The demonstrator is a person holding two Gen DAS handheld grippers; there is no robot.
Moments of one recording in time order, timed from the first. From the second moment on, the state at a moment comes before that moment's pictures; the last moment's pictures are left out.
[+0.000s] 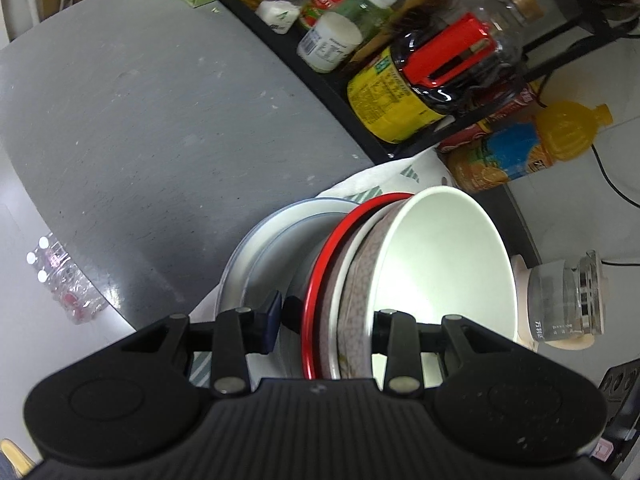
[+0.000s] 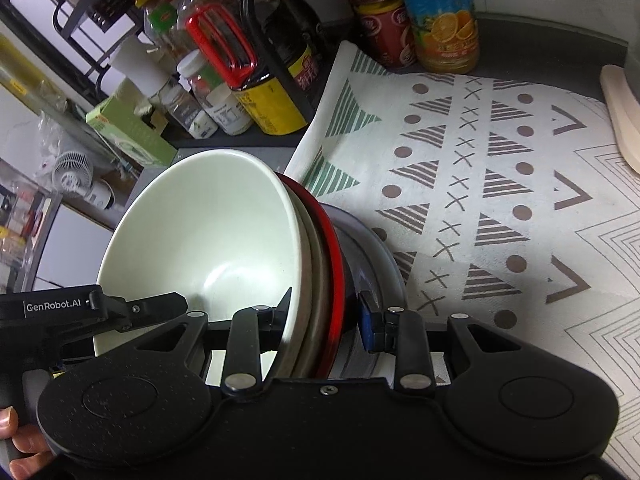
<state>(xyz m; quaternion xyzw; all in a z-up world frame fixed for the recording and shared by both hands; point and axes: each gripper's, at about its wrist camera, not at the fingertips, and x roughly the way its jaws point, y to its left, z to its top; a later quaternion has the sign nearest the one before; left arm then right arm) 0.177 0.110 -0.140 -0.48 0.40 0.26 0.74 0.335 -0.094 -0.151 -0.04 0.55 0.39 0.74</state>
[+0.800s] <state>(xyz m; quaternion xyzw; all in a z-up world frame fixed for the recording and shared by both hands) 0.184 0.110 -0.141 -0.46 0.38 0.30 0.74 0.343 -0.084 -0.164 -0.04 0.55 0.40 0.73</state>
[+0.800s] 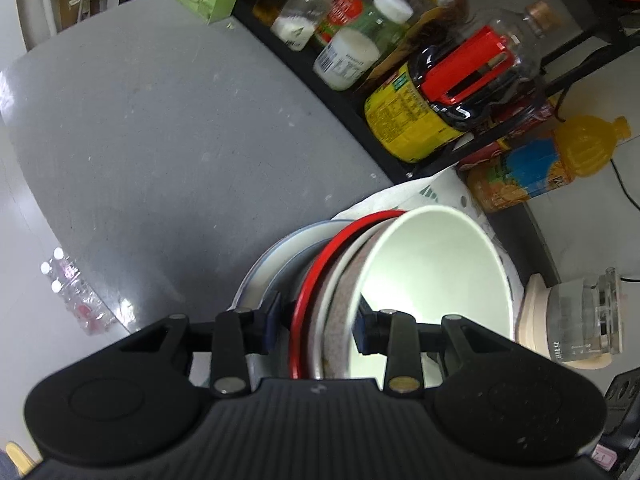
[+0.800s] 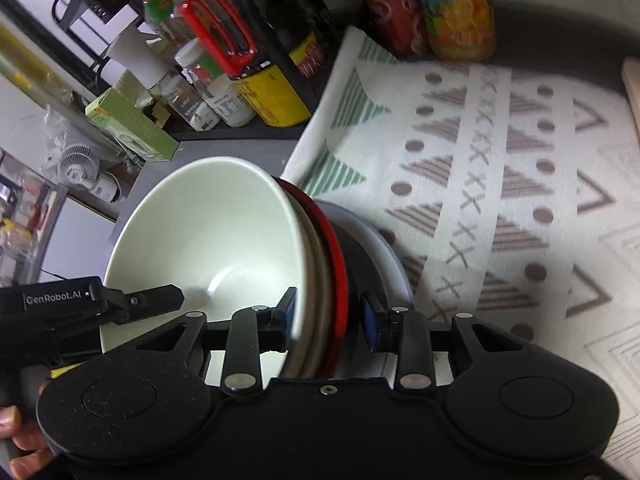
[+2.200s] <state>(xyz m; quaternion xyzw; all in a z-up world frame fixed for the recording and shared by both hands) 0.170 0.108 -0.055 -0.30 0.41 0.28 0.82 0.294 -0.160 -0.076 0.04 0.44 0.30 0.85</state>
